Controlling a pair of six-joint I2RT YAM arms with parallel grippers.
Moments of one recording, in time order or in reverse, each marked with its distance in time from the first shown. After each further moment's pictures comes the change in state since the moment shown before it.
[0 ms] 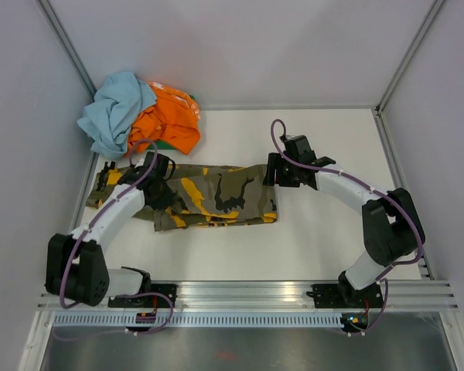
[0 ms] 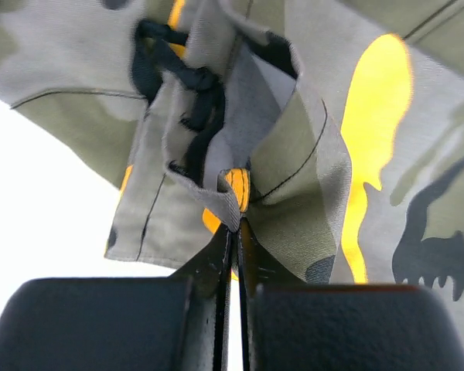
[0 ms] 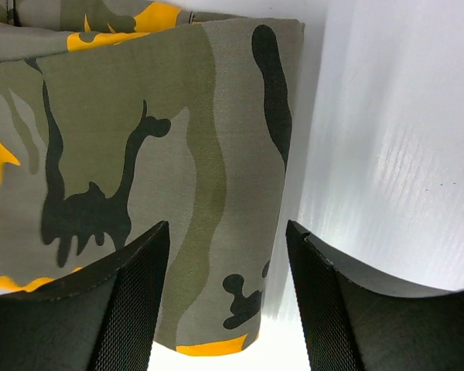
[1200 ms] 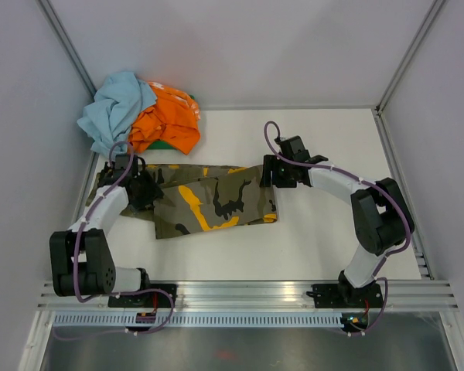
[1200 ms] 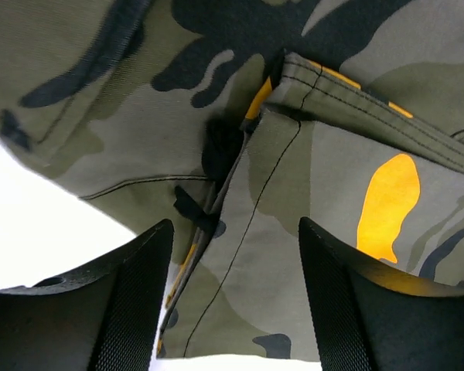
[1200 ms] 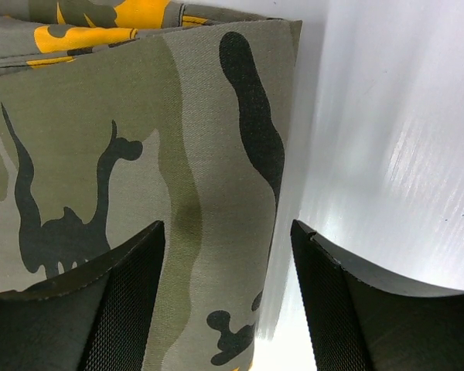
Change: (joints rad) left arm 0.294 -0.002 -0.058 0.135 0.165 0.195; right arm 0.002 0.105 0.034 0.023 -0.024 -0.029
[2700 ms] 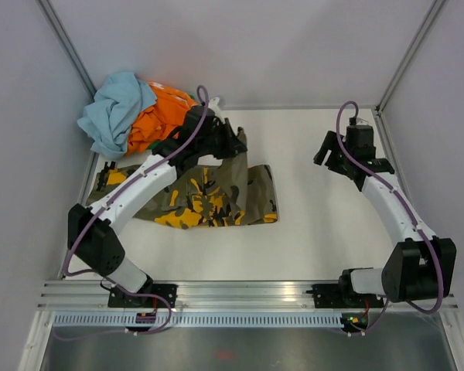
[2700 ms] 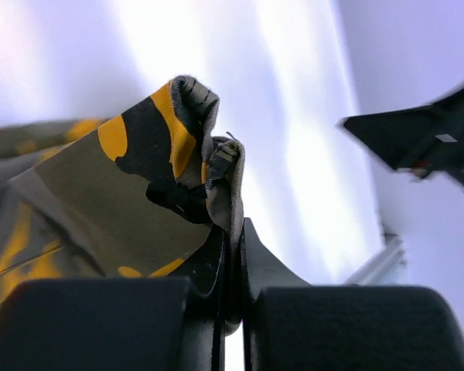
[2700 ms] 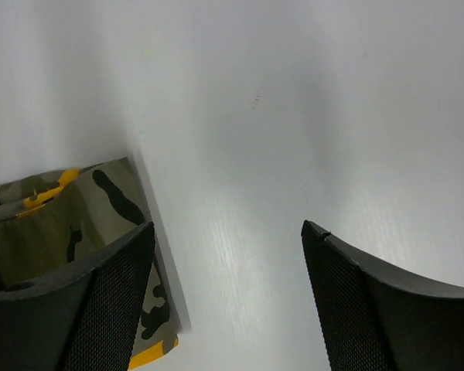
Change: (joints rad) left arm -0.592 0.187 0.528 0.234 0.224 -0.055; right arm -0.345 -0.399 -0.051 -0.122 0.142 0.015
